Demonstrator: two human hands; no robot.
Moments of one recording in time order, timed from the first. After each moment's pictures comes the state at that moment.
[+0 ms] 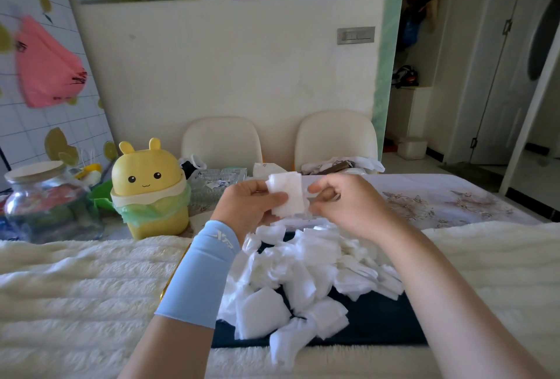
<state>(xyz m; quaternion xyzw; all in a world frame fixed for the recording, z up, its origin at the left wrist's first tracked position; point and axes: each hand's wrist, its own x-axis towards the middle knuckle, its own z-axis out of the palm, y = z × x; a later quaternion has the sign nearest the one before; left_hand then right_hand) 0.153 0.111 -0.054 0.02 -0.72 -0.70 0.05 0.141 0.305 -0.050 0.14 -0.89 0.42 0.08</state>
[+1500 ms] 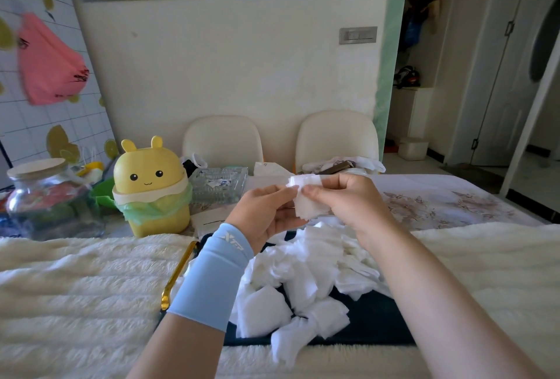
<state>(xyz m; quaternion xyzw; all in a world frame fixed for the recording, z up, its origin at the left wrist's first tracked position) 0.158 0.127 -0.056 -0.02 -0.62 -0.78 -0.06 0.144 0.288 -0.052 0.03 -0.76 0.65 0.08</state>
